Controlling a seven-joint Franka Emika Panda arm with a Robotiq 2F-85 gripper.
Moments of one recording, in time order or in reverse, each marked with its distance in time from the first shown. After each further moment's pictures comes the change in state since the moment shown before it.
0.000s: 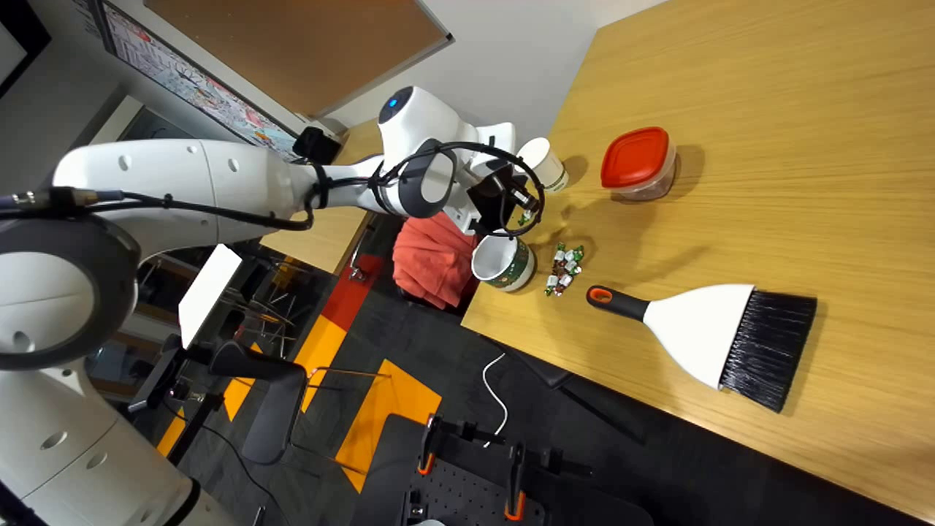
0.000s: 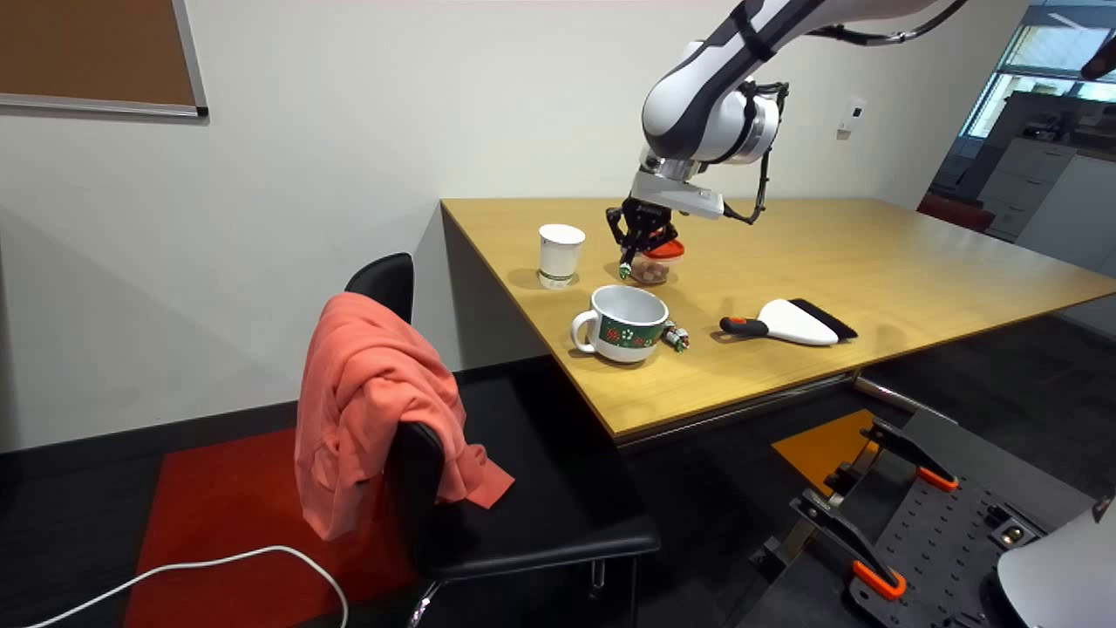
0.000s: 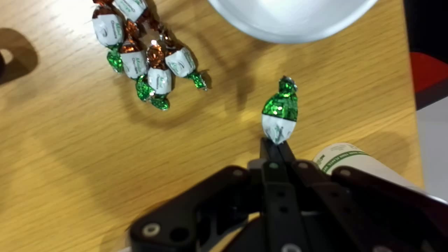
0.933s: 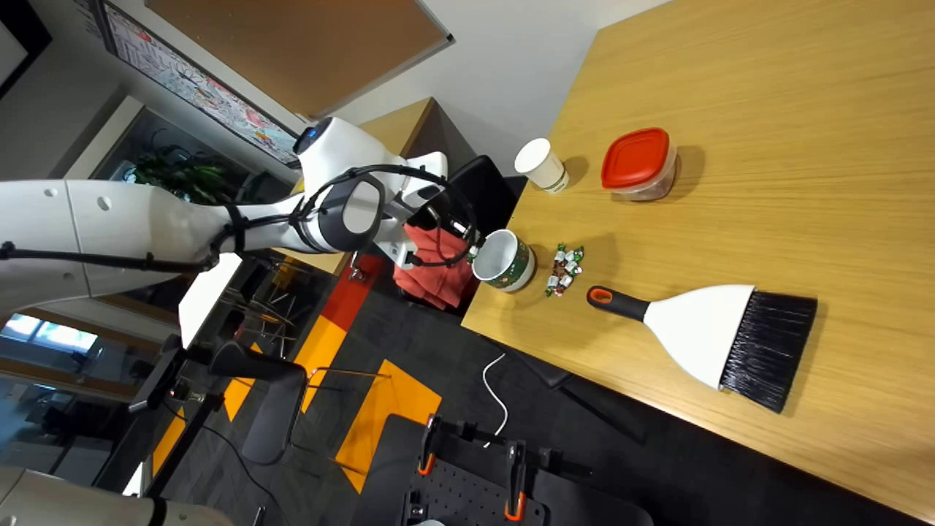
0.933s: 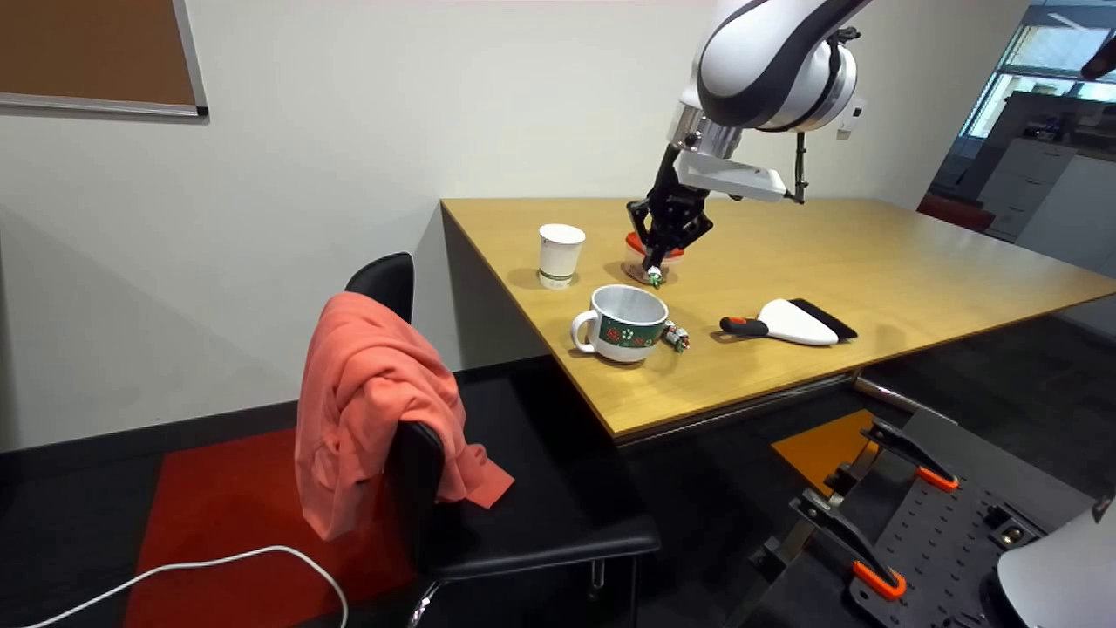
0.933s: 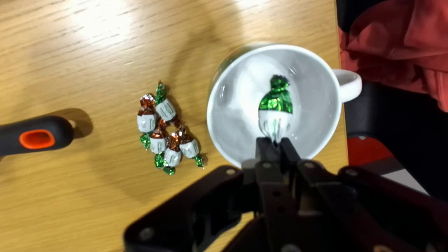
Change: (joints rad) arm 0.056 -0.322 0.047 -0.325 -0.094 -0.055 -0.025
